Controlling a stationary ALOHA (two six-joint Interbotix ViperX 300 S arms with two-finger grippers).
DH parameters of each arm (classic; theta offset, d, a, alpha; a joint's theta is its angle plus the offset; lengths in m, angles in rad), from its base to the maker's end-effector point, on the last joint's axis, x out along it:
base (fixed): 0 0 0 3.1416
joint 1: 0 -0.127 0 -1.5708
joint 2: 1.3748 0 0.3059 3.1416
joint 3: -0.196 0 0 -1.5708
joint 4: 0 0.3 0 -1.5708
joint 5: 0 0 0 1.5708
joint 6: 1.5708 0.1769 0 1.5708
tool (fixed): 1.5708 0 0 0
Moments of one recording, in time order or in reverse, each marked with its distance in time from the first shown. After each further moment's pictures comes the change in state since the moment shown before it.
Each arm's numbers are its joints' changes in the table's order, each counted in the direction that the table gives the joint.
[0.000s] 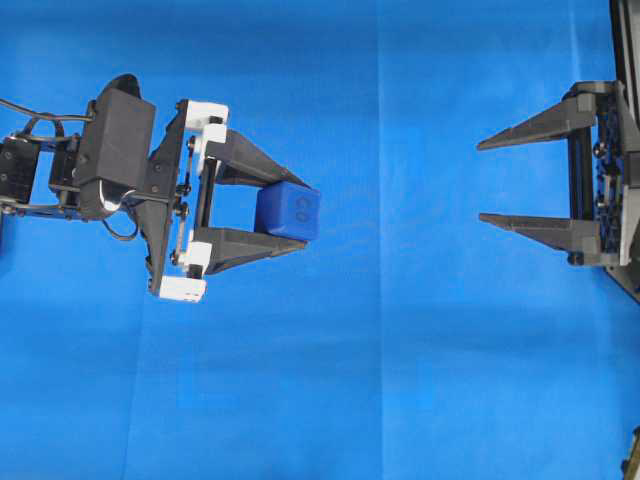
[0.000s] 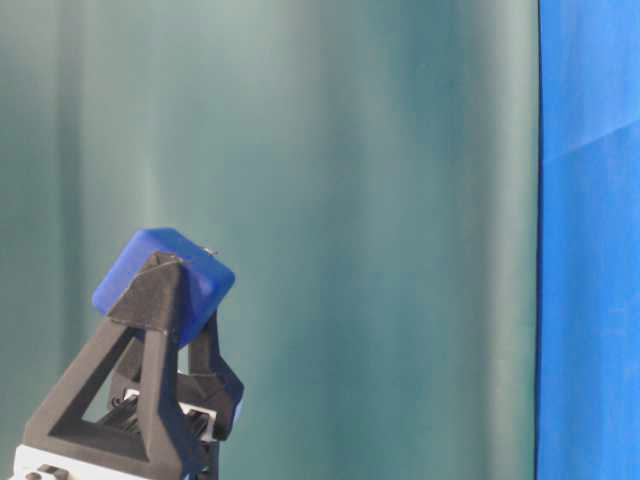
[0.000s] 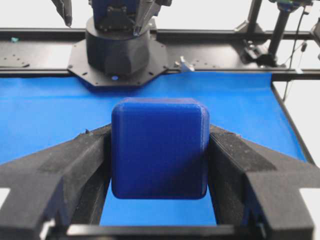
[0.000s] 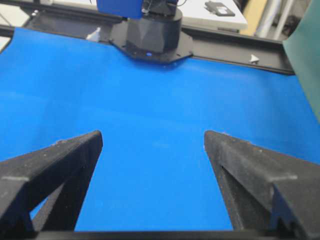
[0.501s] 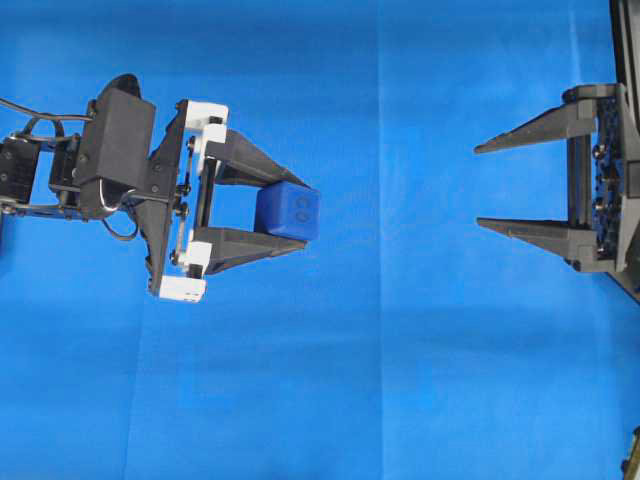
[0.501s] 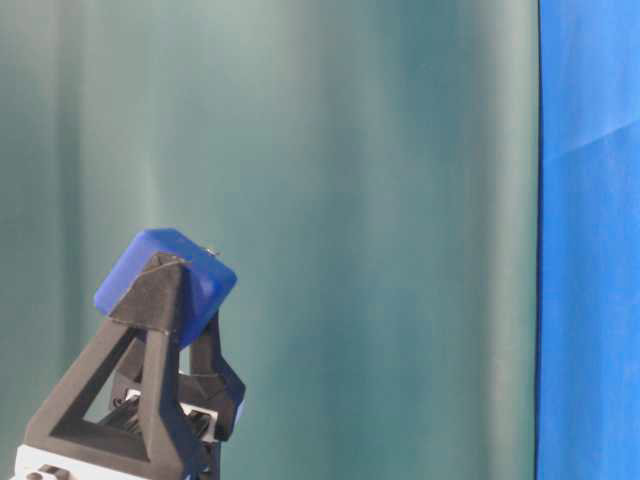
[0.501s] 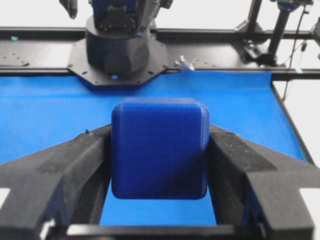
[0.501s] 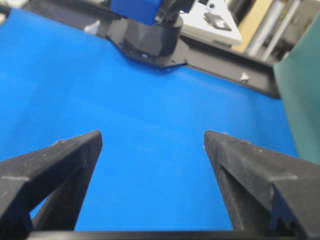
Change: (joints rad) left arm 0.000 0.000 0.002 -0.002 0.000 -0.003; right arm -0.008 -0.006 -0.026 -0.127 -0.026 -0.077
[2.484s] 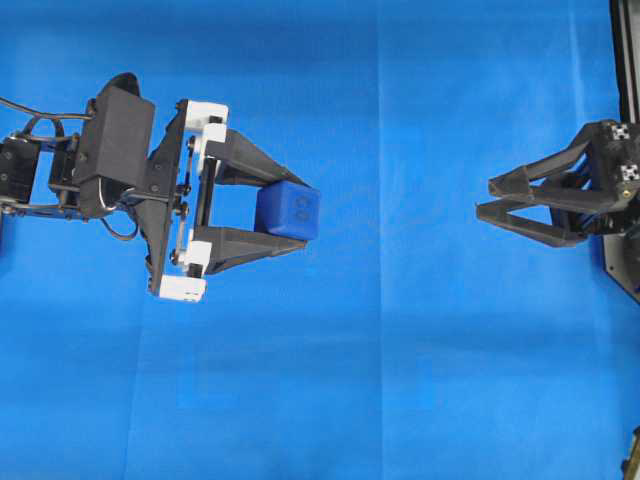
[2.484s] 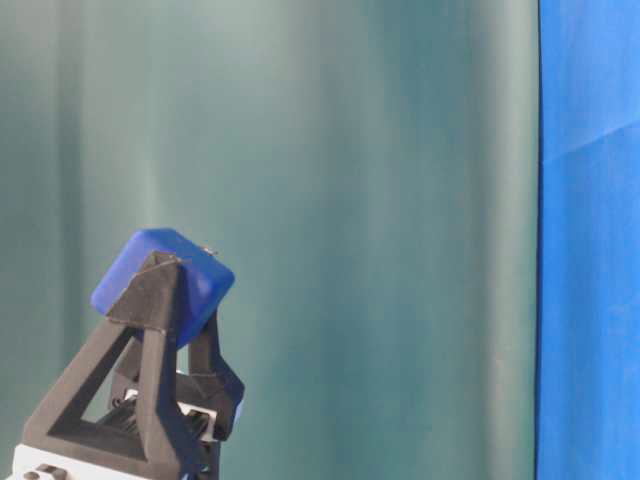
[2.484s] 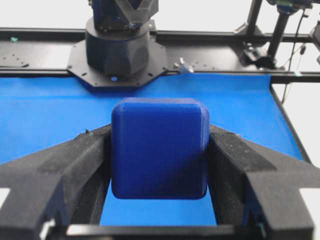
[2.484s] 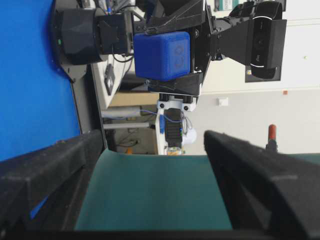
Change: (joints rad) left arm -0.002 0.000 0.000 -0.002 0.006 -0.005; right arm -0.002 0.003 -0.044 -0.568 0.041 -0.568
